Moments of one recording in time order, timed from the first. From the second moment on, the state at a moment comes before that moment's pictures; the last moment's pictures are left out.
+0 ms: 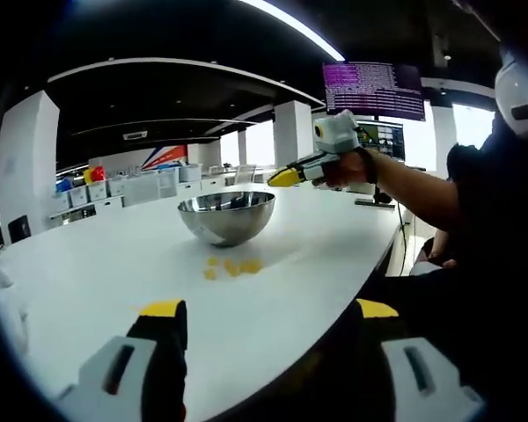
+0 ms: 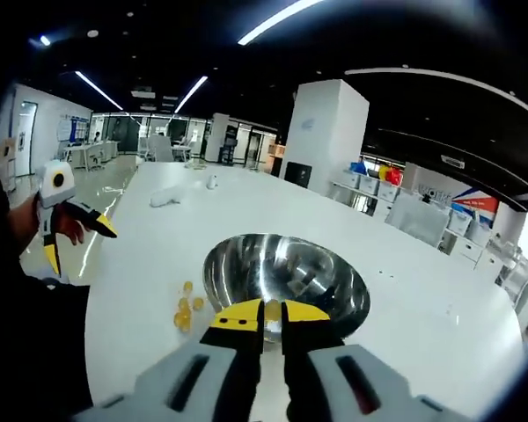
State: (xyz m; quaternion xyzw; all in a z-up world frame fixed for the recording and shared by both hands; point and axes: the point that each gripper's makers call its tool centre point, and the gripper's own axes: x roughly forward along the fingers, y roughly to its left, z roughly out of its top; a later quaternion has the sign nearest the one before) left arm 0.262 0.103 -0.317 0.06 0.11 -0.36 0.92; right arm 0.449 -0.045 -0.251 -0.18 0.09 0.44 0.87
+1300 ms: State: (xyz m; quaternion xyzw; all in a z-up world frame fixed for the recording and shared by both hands) left arm 0.262 0.128 -0.323 0.04 0.11 -0.35 0.93; right arm 0.518 0.009 -0.274 -0.36 0.19 0.48 0.78
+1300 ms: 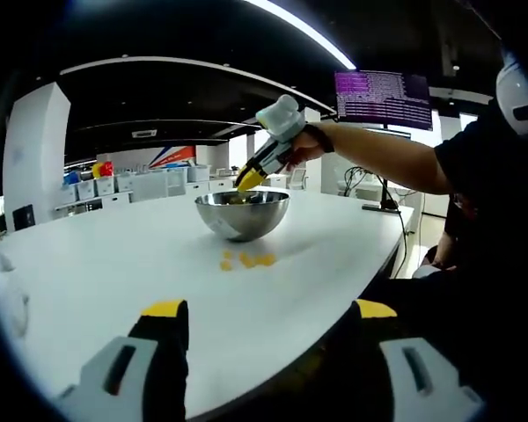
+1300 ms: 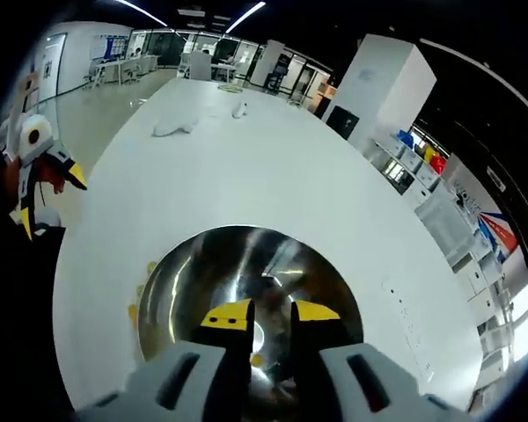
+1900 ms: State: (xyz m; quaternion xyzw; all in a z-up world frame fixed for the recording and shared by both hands) left arm 0.257 0.119 -0.316 0.05 0.10 -0.35 0.93; right arm 0.482 -0.023 -0.242 -0.32 0.14 0.46 0.82
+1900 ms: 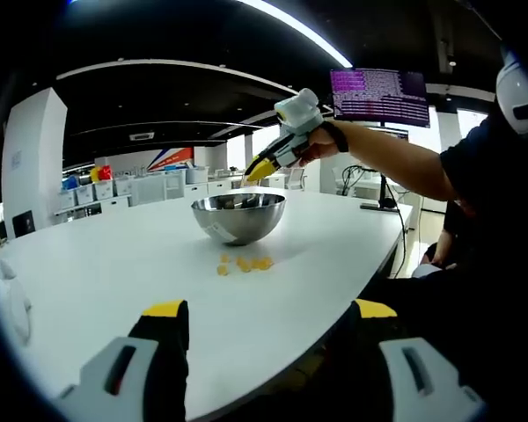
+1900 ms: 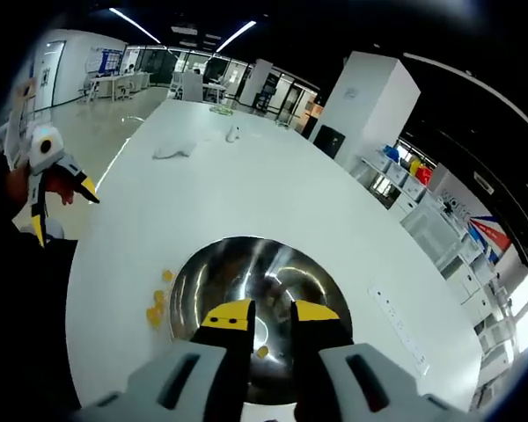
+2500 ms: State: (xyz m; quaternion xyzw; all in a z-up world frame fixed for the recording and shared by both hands) left arm 0.258 0.101 -0.317 0.06 0.11 -0.36 0.92; right arm 0.381 -0.072 -0.278 -0.13 0.06 0.45 0.88
